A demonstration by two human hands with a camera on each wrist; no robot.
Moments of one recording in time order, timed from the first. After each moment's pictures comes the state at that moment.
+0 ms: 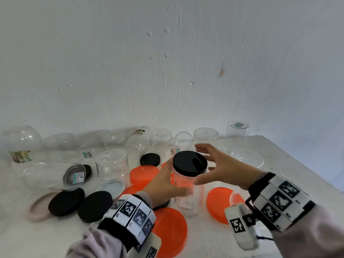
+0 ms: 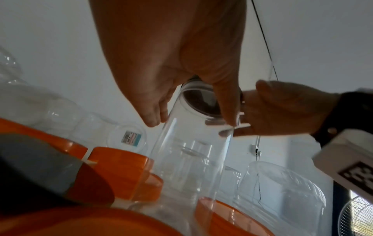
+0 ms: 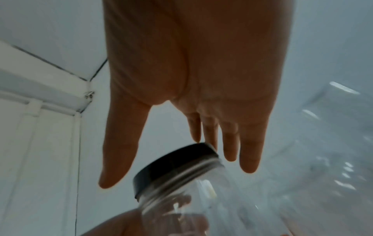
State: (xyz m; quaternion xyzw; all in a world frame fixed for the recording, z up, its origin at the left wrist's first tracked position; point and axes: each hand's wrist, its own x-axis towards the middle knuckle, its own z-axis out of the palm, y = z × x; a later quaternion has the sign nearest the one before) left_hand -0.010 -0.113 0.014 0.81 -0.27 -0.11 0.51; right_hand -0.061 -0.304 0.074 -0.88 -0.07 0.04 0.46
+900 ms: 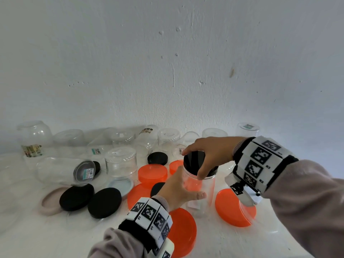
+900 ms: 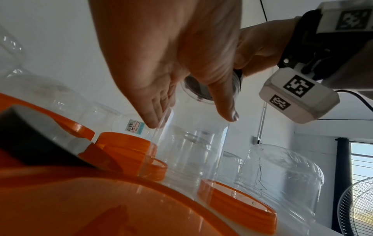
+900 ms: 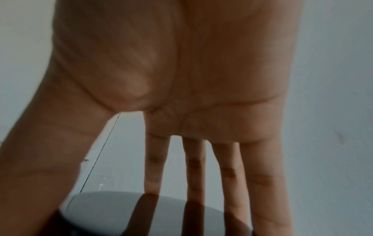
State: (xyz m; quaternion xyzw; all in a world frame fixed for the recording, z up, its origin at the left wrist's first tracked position) left_hand -0.016 -0.120 0.005 0.83 -0.23 -0.13 0.50; right_hand -0.020 -0.261 0.129 -0.98 -0.12 0.15 0.05
